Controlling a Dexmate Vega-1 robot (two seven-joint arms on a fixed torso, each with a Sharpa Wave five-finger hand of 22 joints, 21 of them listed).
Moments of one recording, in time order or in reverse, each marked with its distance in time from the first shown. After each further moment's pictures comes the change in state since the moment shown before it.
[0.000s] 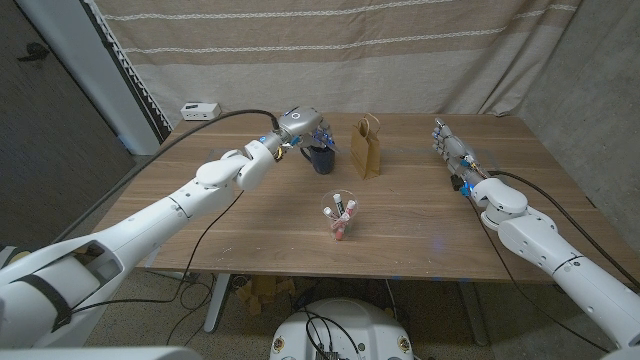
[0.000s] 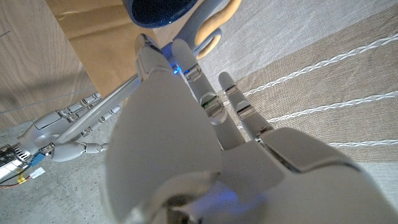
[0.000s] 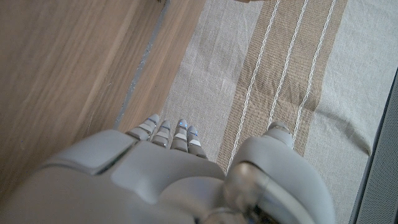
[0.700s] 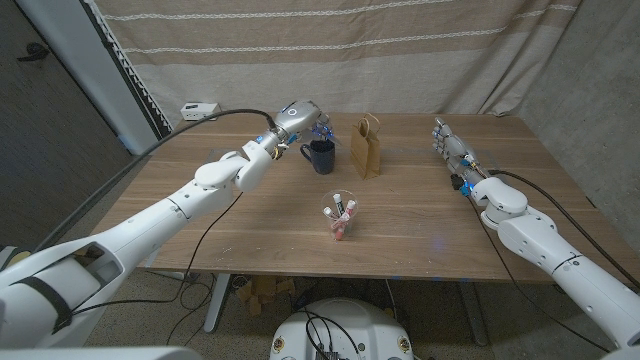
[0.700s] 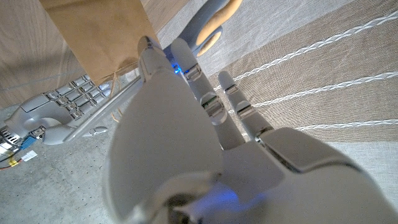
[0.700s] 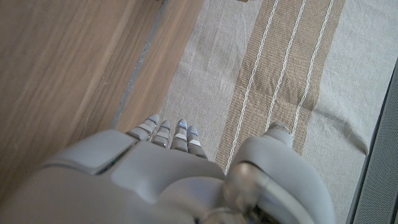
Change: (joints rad) left arm 0.014 -0.008 -0.018 0.014 -0.003 -0.020 0.104; left_hand 0.015 0.022 -0.003 -0.003 0.000 -0.009 0.011 -0.018 0.005 0.002 0.002 -0.013 0.000 0.000 0.000 0.000 -0.003 0.000 0.000 0.023 0.000; right arm 0.004 0.004 -0.001 0.009 -0.004 0.013 0.005; right_hand 0.000 0.000 0.000 0.000 0.000 0.000 0.000 0.000 0.000 0.000 0.000 0.000 0.000 0.000 0.000 0.000 0.000 0.000 0.000 0.000 0.000
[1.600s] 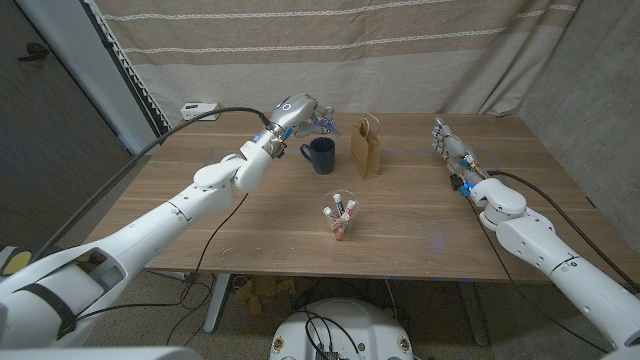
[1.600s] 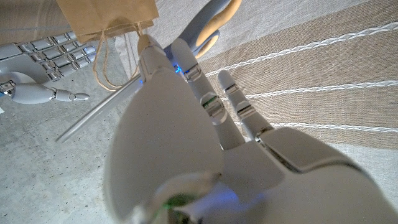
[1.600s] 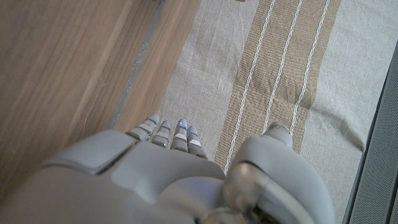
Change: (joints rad) left arm 0.034 -0.022 -0.049 -0.005 -0.121 -0.043 0.044; left_hand 0.001 0.001 -0.007 0.001 -0.004 0.016 -0.006 0.016 0.009 0.000 0.000 0.001 0.000 -0.008 0.000 0.000 -0.014 0.000 0.000 0.028 0.000; right arm 0.001 0.011 -0.001 0.014 0.000 0.021 0.008; right_hand 0.000 0.000 0.000 0.000 0.000 0.000 0.000 0.000 0.000 0.000 0.000 0.000 0.000 0.000 0.000 0.000 0.000 0.000 0.000 0.000 0.000
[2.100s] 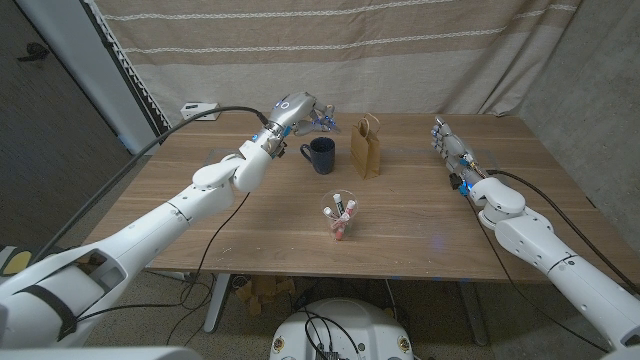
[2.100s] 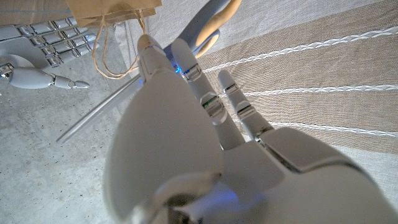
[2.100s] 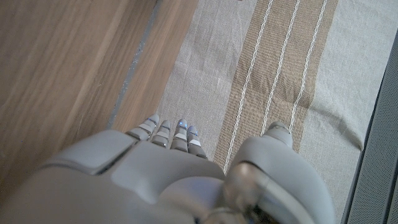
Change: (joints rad) left arm 0.009 -0.005 -0.016 -0.003 -0.042 -0.029 0.002; left_hand 0.000 0.000 -0.005 0.003 -0.001 0.000 0.000 0.000 -0.012 0.000 0.000 0.000 0.000 0.000 0.000 -0.004 -0.009 0.000 0.000 0.011 -0.005; right arm 0.010 0.008 -0.004 0.012 0.000 0.009 0.007; right_hand 0.000 0.000 0.000 0.000 0.000 0.000 0.000 0.000 0.000 0.000 0.000 0.000 0.000 0.004 -0.004 0.000 0.000 0.000 0.000 0.000 0.000
